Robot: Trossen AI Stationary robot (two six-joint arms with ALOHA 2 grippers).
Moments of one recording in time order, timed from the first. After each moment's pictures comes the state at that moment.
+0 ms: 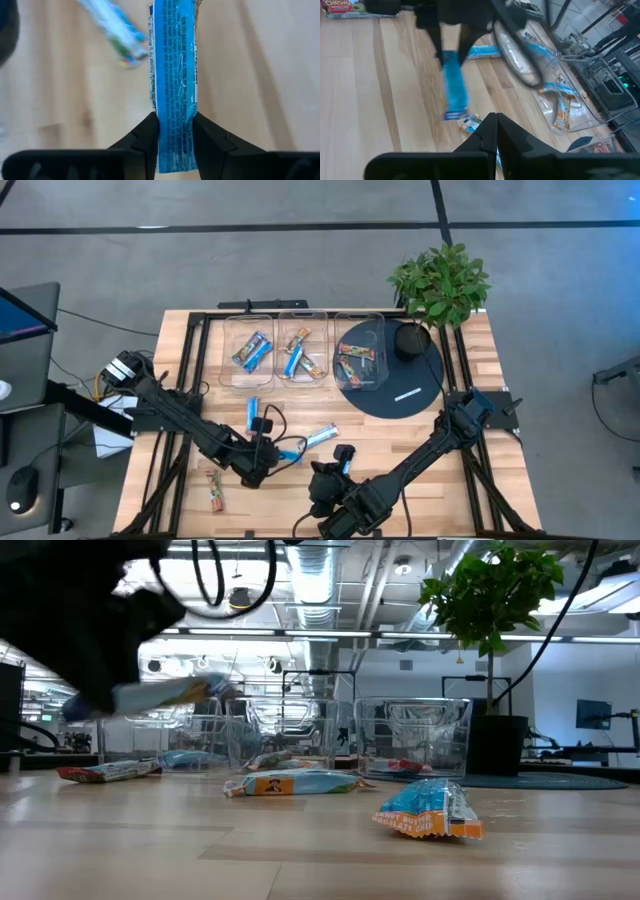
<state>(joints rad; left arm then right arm) -0.61 1.56 0.93 -0.54 -0.37 -0.31 0.66 2.31 2.11 -1.06 0.96 0.62</state>
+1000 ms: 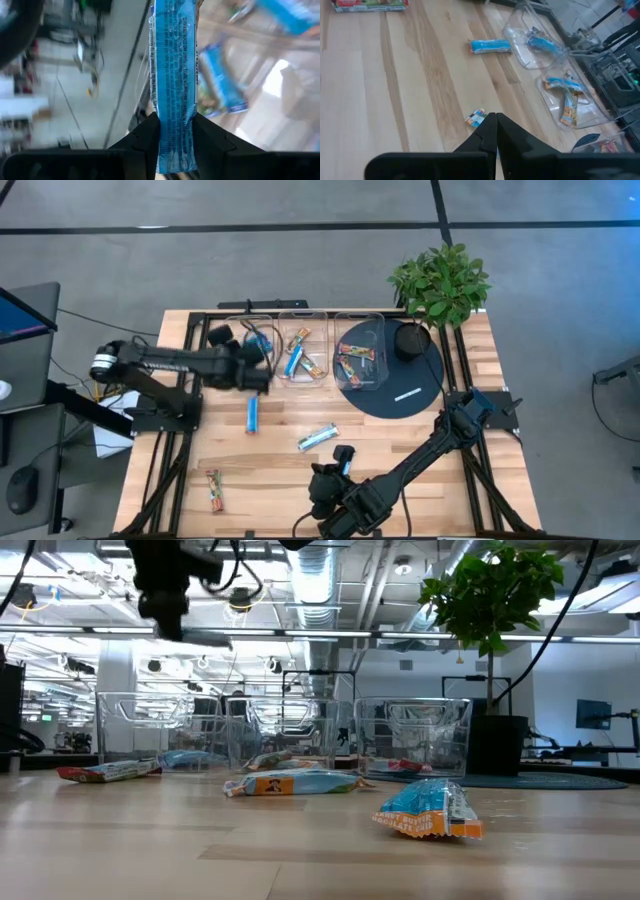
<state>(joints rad) -0.04 1.41 1.23 -1.49 -0.85 -0.50 0.66 2.31 2.11 -1.06 0.92 0.62</state>
